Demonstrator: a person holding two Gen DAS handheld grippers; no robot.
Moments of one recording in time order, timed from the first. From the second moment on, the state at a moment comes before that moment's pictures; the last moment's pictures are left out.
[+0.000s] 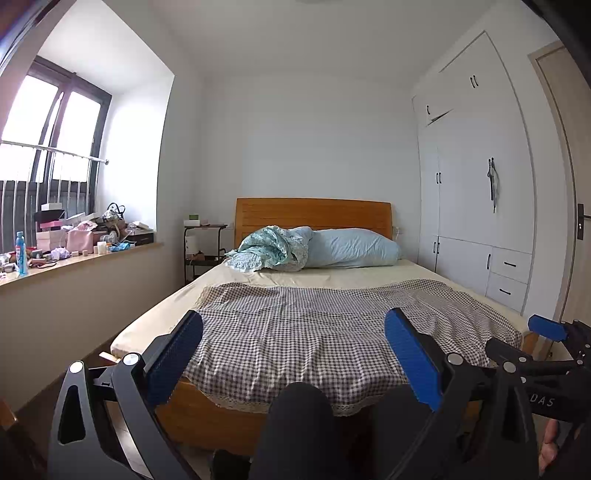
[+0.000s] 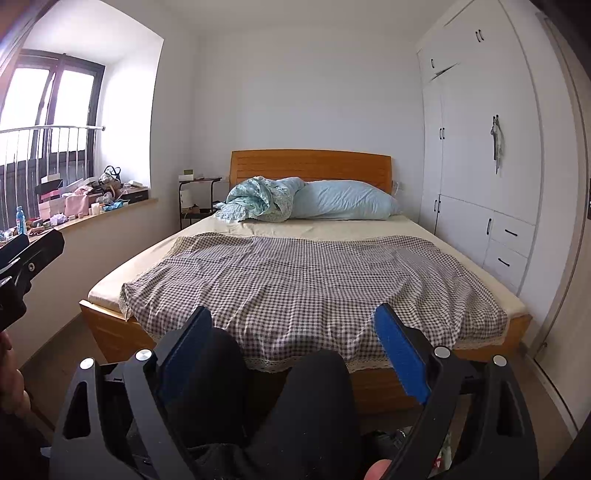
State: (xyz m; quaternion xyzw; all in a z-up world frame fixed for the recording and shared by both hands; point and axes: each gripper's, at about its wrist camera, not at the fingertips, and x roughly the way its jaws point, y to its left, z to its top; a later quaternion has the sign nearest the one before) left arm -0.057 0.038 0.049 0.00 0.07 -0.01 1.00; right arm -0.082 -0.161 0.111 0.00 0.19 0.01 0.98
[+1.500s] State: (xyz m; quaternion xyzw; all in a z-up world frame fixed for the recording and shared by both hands) left arm -0.058 0.037 0.048 -0.01 0.07 0.00 1.00; right arm -0.080 -0.162 0.108 0.00 0.18 0.00 0.98
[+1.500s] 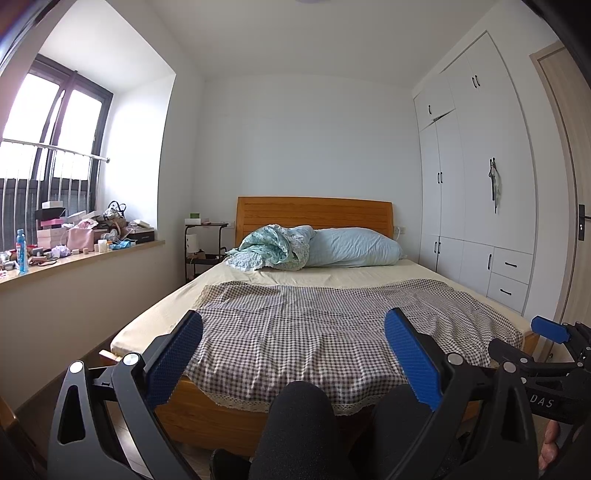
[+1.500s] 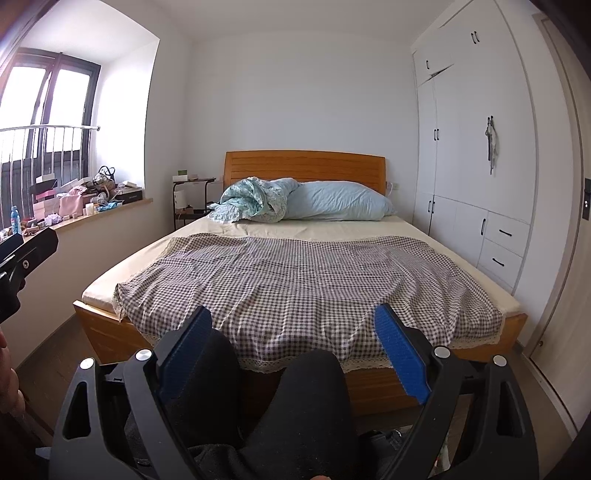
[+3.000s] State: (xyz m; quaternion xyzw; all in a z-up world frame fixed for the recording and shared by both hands) left arm -0.062 0.035 0.047 0.00 0.07 0.00 1.00; right arm -0.081 -0.161 0.108 0.00 0.18 -0.01 0.98
